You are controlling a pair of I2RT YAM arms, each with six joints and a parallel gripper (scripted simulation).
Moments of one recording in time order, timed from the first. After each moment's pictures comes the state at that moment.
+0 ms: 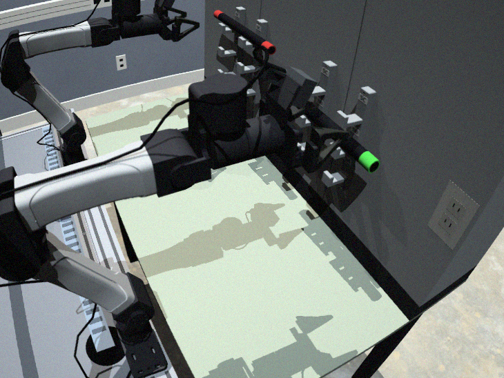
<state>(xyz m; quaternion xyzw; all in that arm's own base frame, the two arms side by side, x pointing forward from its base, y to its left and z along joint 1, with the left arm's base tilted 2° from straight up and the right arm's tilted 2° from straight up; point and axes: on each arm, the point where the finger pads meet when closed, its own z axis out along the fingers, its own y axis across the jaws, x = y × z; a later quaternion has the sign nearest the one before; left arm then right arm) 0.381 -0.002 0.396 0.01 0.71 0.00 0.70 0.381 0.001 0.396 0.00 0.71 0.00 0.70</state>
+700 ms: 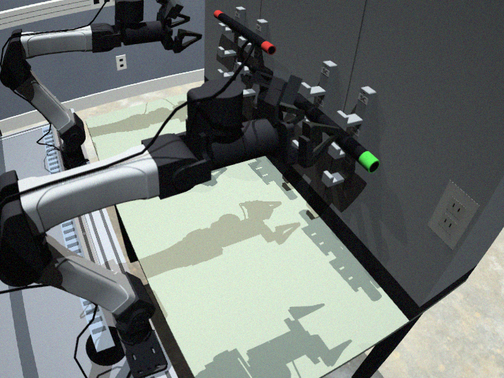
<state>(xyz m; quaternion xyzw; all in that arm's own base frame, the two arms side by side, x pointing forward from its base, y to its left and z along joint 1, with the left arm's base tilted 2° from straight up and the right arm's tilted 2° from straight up) 0.383 -0.020 0.378 0.09 0.71 0.07 0.69 0.383 0.023 0.376 -0.09 0.71 -0.07 0.69</state>
